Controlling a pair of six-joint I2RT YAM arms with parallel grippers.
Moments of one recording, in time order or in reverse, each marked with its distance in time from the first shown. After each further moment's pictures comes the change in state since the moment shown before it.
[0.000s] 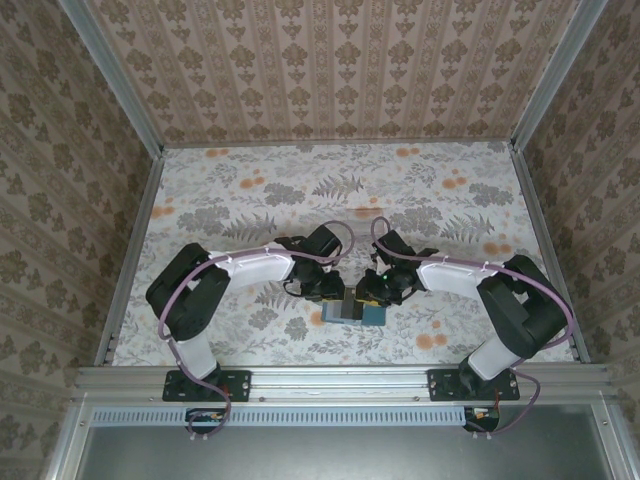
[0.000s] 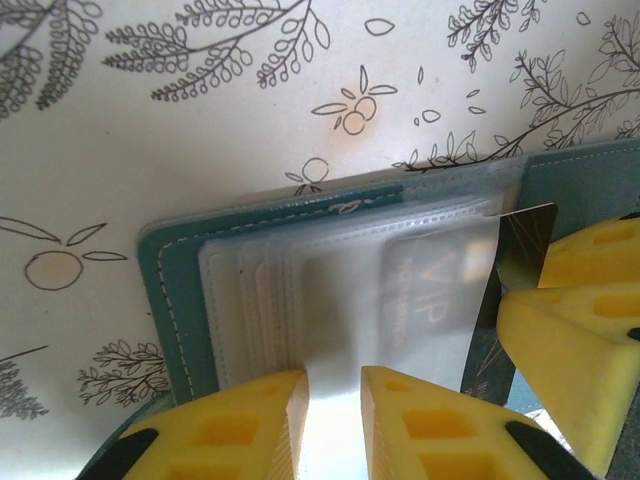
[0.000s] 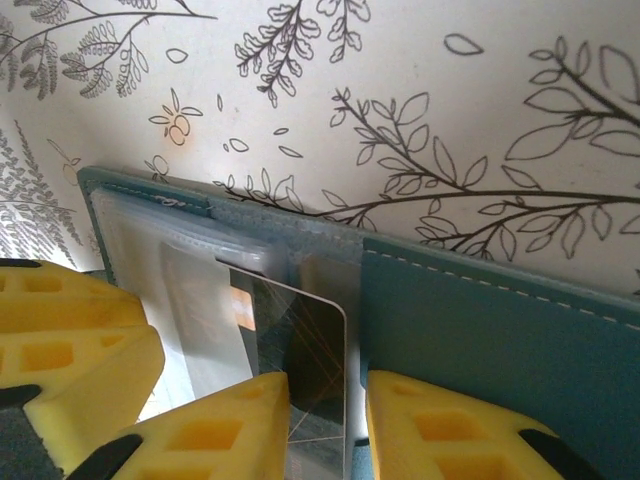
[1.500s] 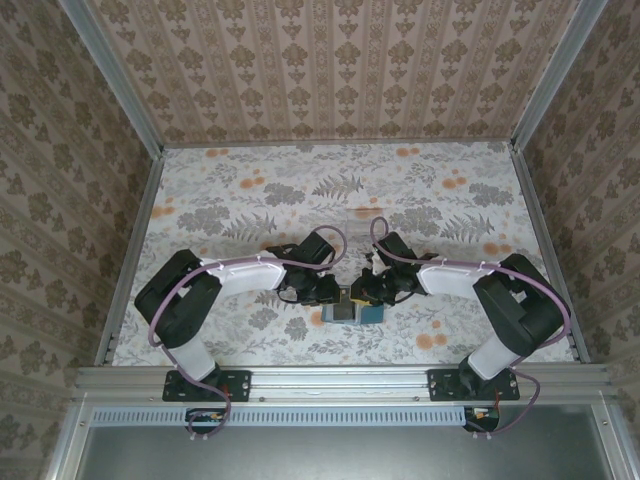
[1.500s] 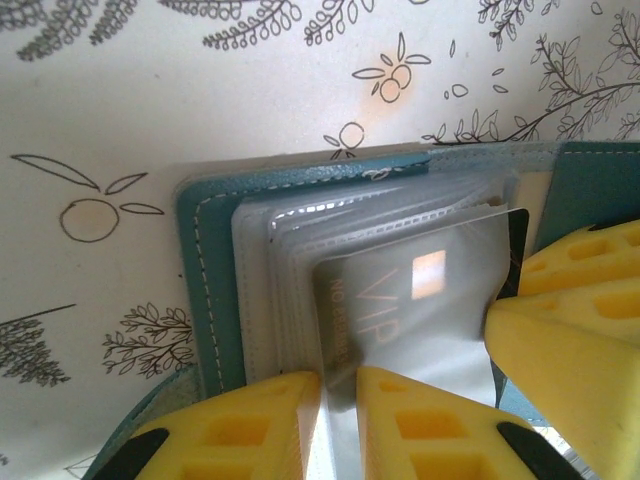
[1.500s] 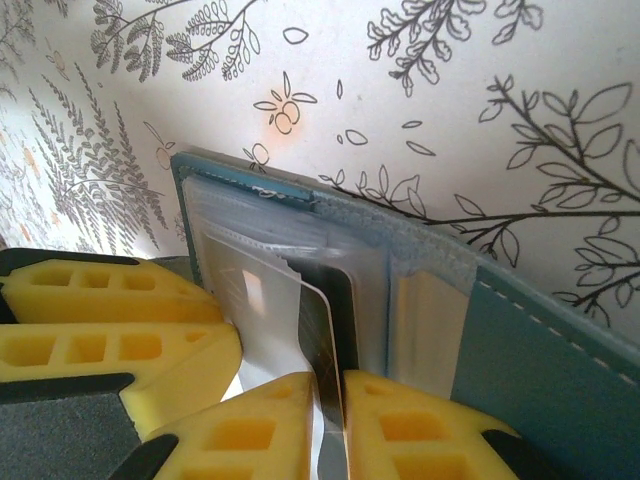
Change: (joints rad) left arm 0.000 -0.067 -0.117 0.112 -0.003 -0.054; right arm 0.000 0.009 -0.046 0.160 -0.109 0.046
